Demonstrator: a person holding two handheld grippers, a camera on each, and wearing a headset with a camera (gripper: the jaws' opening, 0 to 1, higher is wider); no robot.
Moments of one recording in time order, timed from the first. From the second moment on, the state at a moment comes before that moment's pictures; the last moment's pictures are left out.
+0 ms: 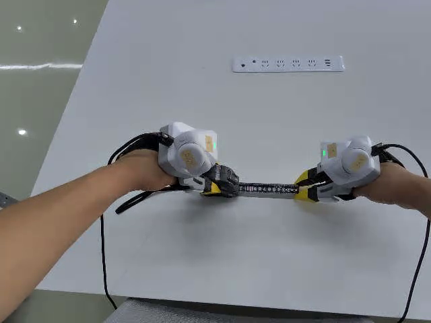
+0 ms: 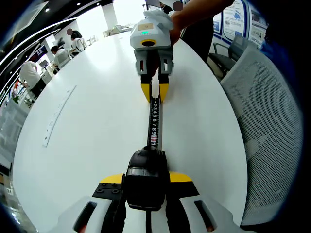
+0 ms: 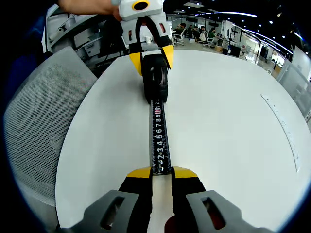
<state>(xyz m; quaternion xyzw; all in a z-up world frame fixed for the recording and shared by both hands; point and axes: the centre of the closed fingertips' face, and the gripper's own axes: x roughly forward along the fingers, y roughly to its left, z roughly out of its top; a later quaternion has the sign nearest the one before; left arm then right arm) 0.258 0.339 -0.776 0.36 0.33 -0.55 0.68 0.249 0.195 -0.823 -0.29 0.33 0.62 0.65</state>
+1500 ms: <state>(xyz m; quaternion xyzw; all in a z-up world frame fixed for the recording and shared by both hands) 0.258 0.339 -0.776 0.37 0.33 -0.55 0.68 0.250 0.116 -0.821 -0.29 0.36 0.60 0.65</state>
